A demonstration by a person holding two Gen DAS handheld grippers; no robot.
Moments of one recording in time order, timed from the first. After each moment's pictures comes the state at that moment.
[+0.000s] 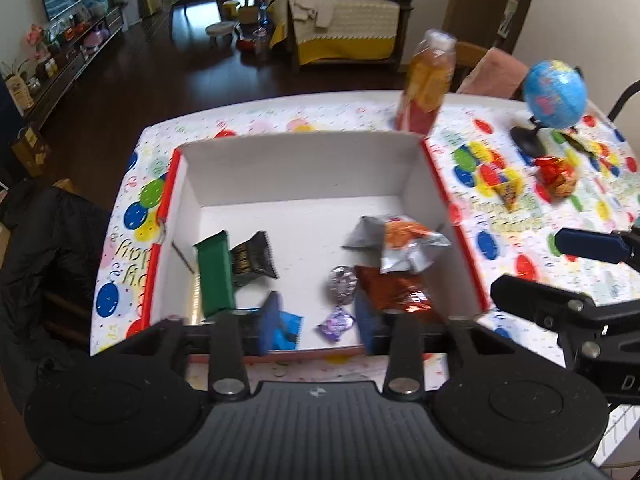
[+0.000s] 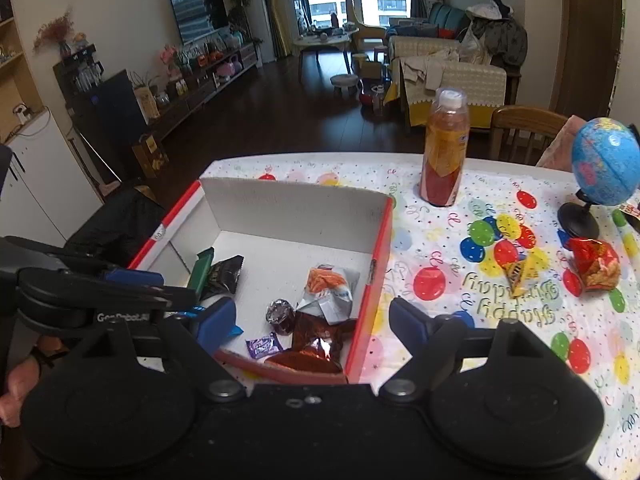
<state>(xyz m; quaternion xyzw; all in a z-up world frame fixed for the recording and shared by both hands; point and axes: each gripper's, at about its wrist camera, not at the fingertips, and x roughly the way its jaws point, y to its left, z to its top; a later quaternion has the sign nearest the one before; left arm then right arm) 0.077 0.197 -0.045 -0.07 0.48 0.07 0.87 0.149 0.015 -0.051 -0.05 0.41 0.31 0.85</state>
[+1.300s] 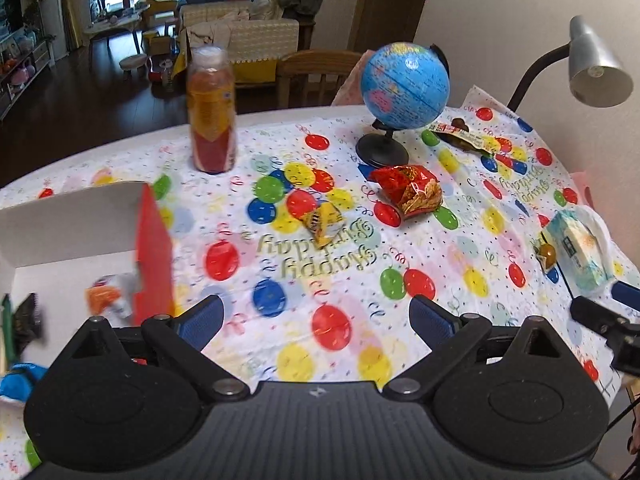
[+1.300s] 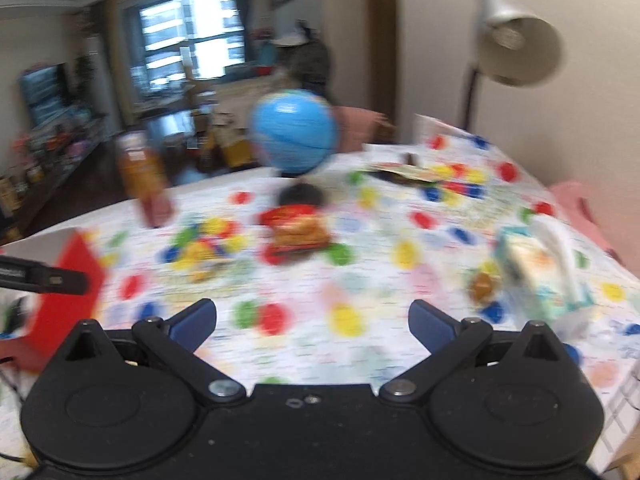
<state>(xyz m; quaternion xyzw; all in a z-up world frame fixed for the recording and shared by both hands) 0.171 -0.026 -0.059 -0.07 0.45 -0.03 0.89 0.185 -0.299 -0.085 0.01 0.36 0.07 0.93</state>
